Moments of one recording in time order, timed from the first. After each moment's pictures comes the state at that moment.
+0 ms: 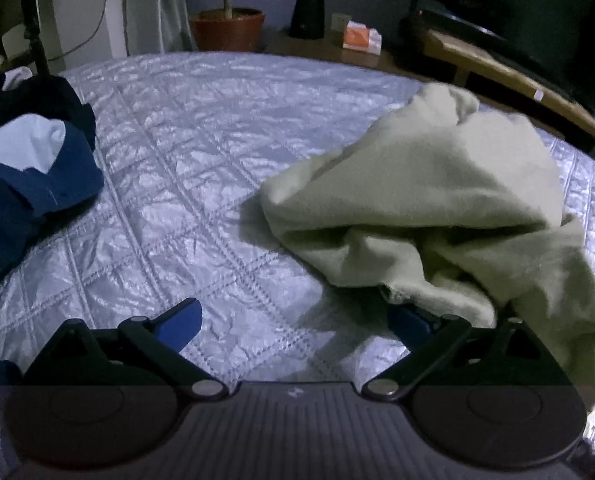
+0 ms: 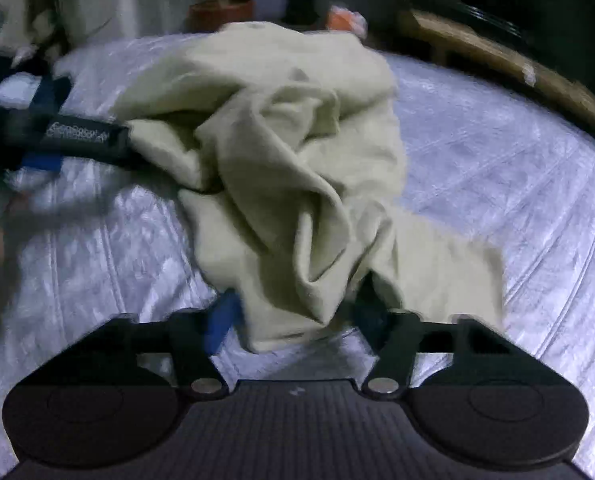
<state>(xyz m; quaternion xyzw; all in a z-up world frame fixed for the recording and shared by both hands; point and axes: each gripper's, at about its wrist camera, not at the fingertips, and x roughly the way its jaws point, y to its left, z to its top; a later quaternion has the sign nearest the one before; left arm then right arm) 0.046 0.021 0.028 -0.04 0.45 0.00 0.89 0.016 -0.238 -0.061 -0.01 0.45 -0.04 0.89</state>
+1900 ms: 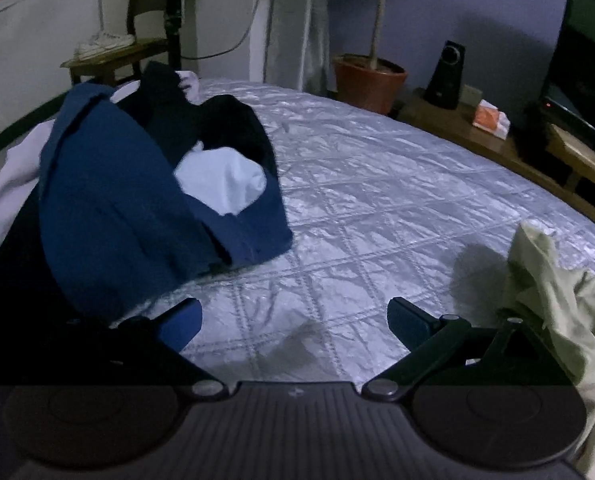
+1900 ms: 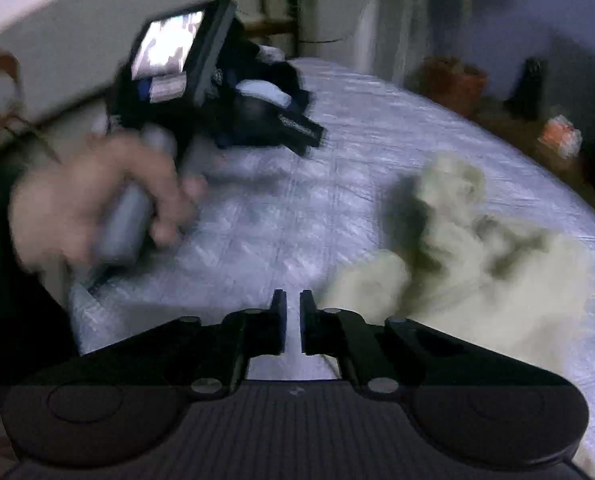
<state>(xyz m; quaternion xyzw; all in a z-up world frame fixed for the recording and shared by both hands) 0.030 0.112 0.069 -0.10 0.39 0.17 0.90 0.009 -0.191 0.005 -0.12 0.39 0.24 0.88</state>
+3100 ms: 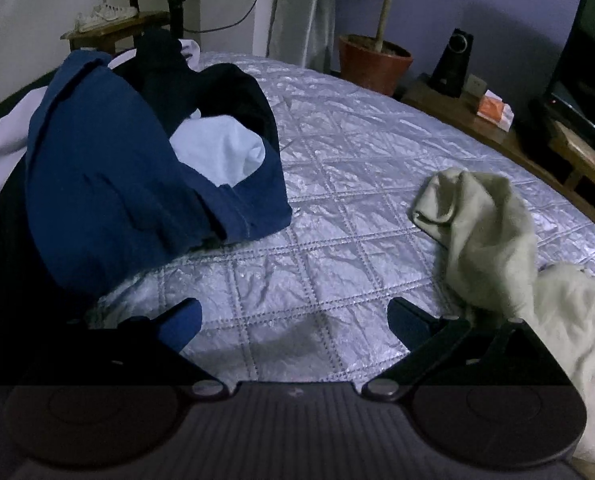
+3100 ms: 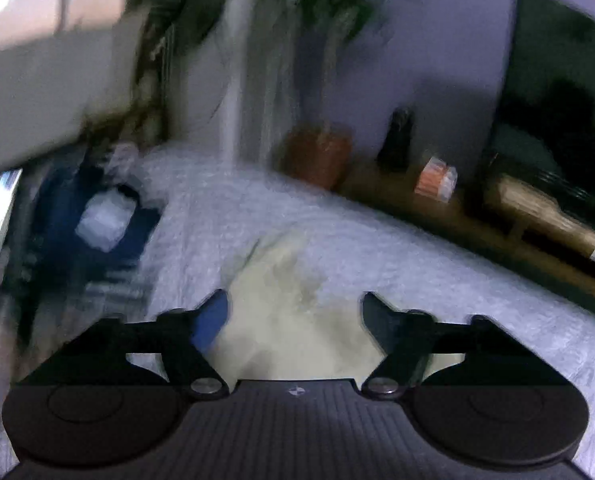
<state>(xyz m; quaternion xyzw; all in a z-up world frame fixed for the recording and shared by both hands) 0.035 0.117 0.058 -0.13 0.42 0.16 0.88 0.036 -0.195 0.017 -0.09 0.33 0.11 0.93</state>
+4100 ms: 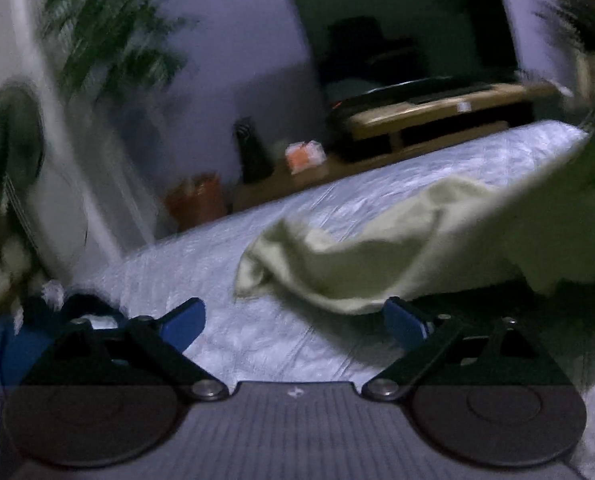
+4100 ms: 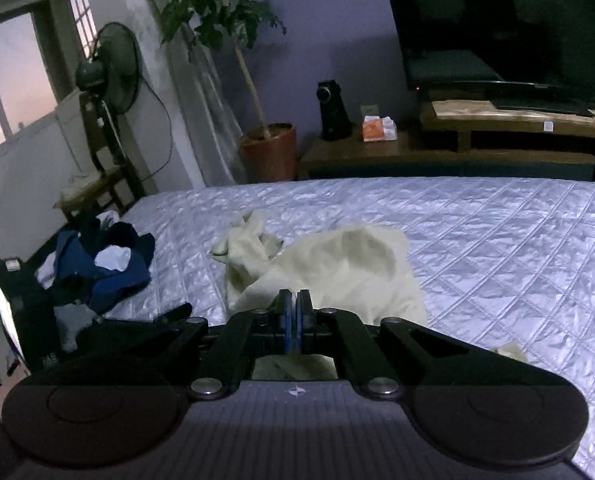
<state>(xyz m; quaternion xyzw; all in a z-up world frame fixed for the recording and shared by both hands) -0.046 -0.006 0.075 0.22 0.21 -0.08 0.95 -0.031 -0.304 0.063 0.14 0.29 0.04 0.94</state>
